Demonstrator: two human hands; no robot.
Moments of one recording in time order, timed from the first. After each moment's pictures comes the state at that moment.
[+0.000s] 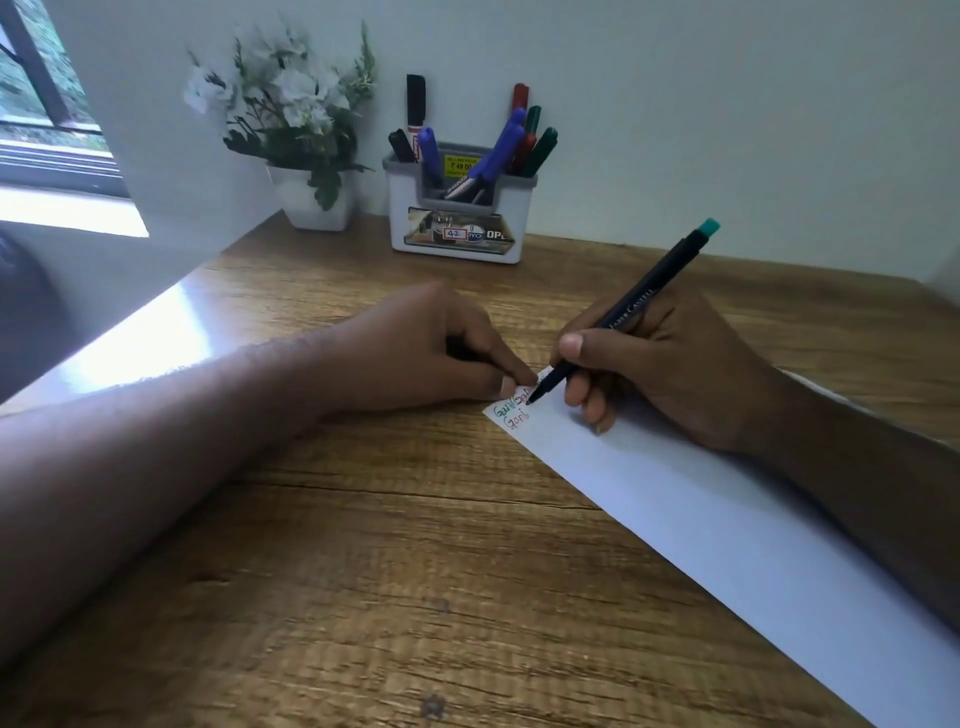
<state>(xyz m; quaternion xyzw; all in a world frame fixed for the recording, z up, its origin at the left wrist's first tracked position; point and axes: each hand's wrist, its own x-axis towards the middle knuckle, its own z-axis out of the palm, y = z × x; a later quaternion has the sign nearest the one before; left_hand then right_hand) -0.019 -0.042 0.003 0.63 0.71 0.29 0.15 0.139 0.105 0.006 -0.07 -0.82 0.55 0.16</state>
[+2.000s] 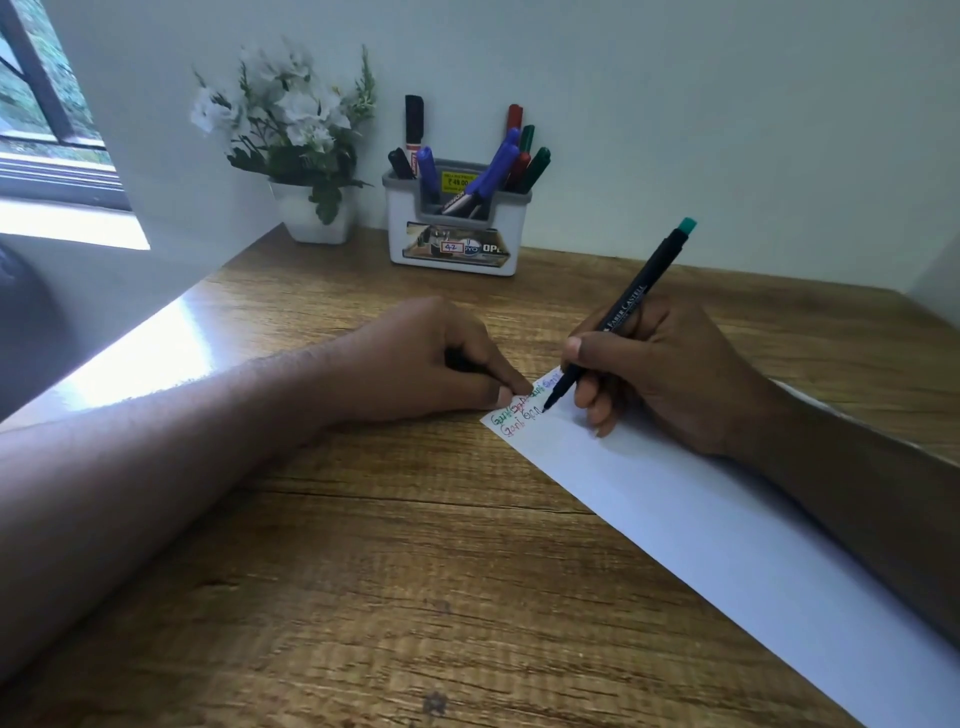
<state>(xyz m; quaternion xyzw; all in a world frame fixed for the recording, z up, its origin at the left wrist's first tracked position) -0.021 -0.041 0.001 0.64 0.70 0.28 0.13 0.138 0.109 0.002 -0.13 -0.78 0.58 0.19</state>
